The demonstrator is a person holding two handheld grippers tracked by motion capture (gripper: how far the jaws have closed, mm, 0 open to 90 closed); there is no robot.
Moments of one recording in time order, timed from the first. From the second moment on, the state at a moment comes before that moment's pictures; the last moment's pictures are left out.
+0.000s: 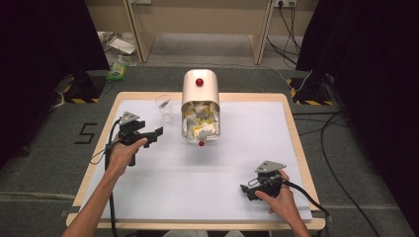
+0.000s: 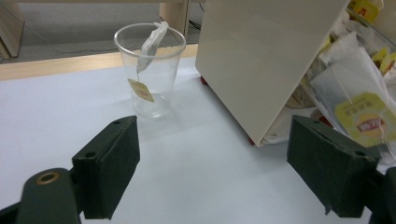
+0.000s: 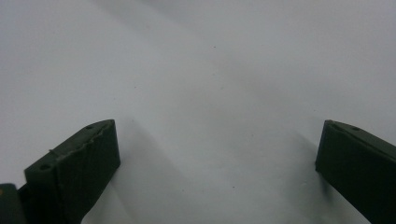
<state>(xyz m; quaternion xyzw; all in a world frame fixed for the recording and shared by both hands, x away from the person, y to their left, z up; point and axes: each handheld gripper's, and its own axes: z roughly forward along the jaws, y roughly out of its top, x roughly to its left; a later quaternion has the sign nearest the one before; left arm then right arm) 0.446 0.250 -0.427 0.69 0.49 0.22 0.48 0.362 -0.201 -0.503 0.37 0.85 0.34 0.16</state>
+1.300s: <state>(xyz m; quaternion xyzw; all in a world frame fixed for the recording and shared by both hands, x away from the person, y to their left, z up) 0.380 0.241 -0.478 0.71 0.47 0.21 0.47 0.362 -0.201 -0.503 0.37 0.85 0.34 0.16</state>
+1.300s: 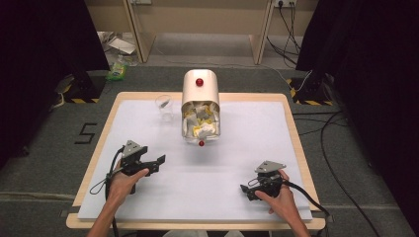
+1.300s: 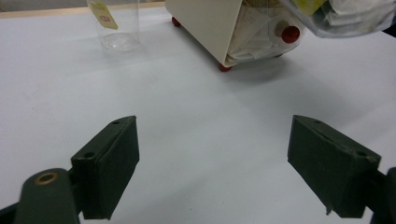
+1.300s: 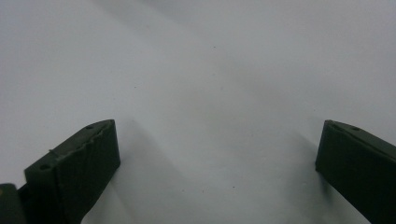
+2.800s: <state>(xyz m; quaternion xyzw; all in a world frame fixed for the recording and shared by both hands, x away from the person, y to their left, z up) 0.318 0.232 -0.505 0.78 0.43 0.20 0.40 0.362 -0.201 -0.503 0.37 0.85 0.34 0.16</state>
